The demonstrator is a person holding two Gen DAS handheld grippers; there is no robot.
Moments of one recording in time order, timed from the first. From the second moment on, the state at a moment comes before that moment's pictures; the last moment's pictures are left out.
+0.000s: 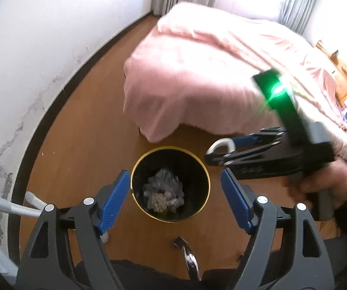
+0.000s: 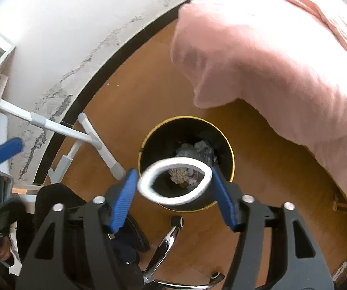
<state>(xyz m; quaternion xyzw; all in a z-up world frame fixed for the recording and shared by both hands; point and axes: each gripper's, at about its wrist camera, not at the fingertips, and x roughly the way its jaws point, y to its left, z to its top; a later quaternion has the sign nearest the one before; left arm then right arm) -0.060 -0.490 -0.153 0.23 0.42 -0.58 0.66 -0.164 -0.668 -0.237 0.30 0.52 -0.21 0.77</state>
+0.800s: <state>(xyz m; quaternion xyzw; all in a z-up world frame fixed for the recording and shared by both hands) 0.125 -0.112 -0.006 0.17 0.38 -0.25 0.88 0.013 -0.443 -0.023 0.11 0.40 -0.03 0.91</state>
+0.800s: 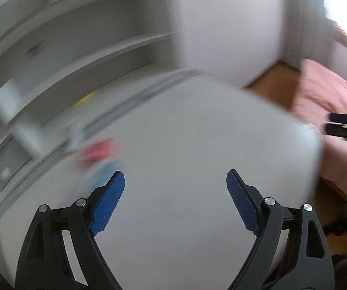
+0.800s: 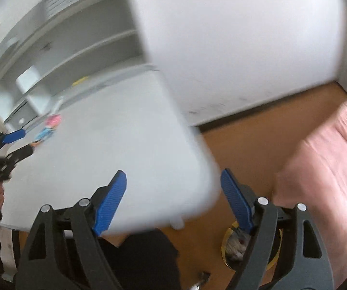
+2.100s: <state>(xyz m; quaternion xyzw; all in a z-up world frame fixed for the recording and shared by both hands) 0.167 0.038 -0.036 0.06 0.45 -0.16 0.88 0.317 -0.127 -0.062 -0.01 0.50 0.21 0.84</state>
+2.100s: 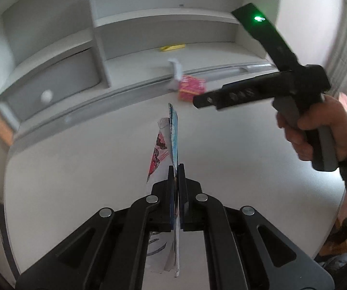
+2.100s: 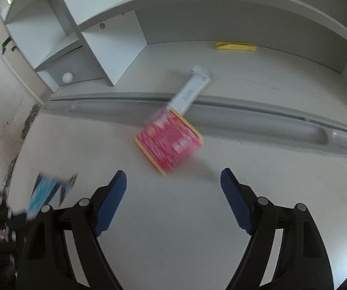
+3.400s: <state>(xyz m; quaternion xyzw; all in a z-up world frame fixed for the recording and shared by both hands) 0.081 -0.243 -0.015 0.06 0.41 -0.39 0.82 -0.008 -0.475 -0.030 0.13 0.40 -0.12 0.90</state>
